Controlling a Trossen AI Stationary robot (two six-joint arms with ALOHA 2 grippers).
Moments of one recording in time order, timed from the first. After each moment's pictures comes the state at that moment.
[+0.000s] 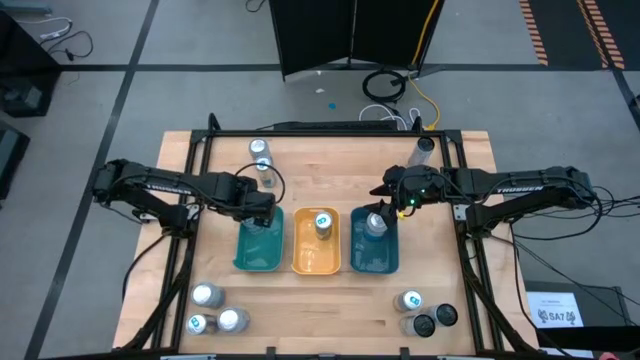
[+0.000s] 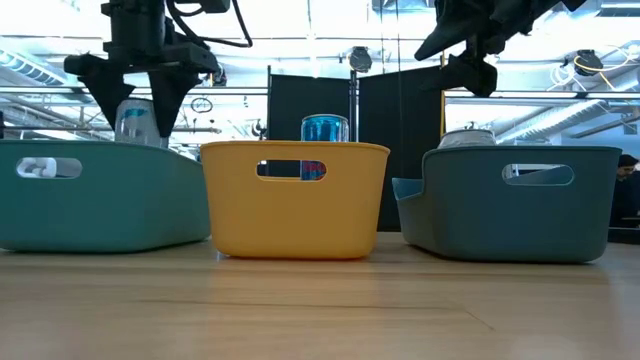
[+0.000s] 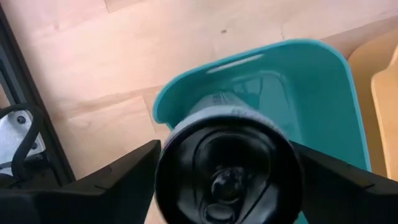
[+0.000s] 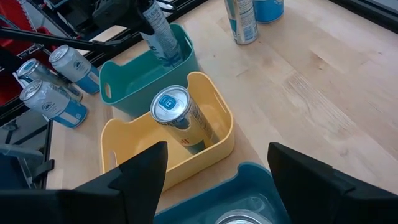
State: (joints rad) left arm -0.06 1.39 1.12 -1.27 -0.16 -1.33; right arm -0.03 1.06 0.84 -0.36 0.07 0.51
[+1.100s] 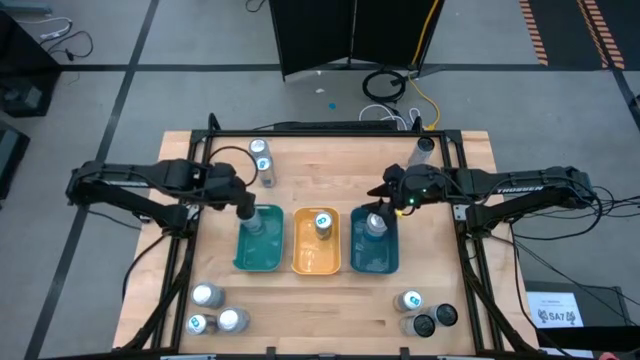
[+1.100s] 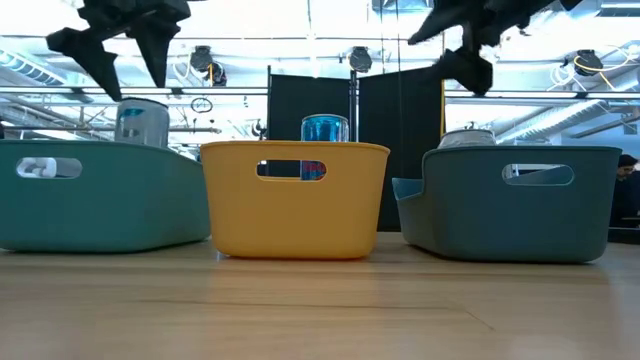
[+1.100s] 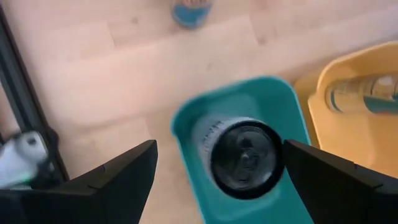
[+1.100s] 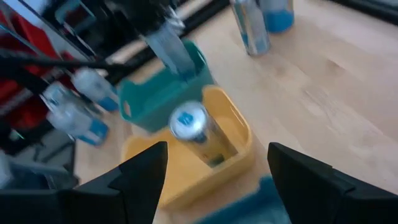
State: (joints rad) left arm -0.03 1.10 1.12 -1.31 -0.23 -1.28; right arm -0.02 1.06 0.84 -0.29 0.05 0.59
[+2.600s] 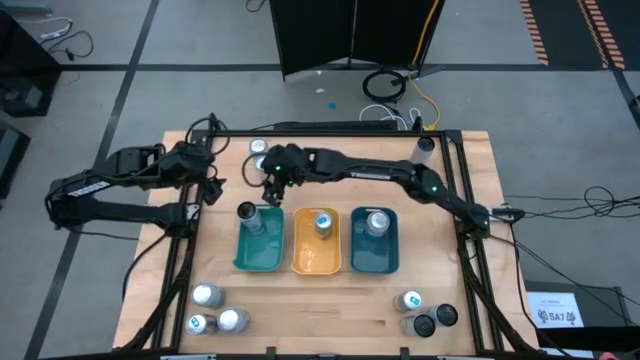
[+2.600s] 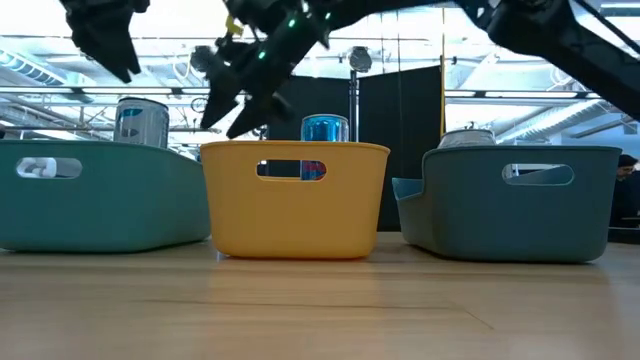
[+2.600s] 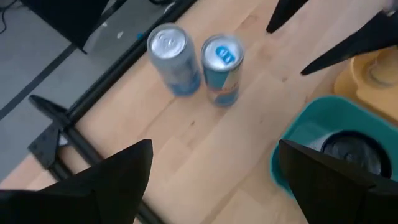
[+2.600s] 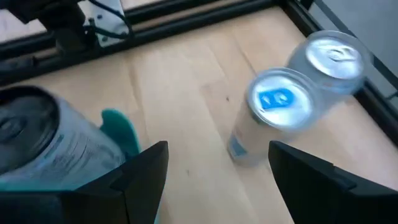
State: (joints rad) left arm 0.22 0.79 1.08 -1.29 -0.34 -0.34; right arm -0.15 2.40 2.34 -0.67 0.13 0.18
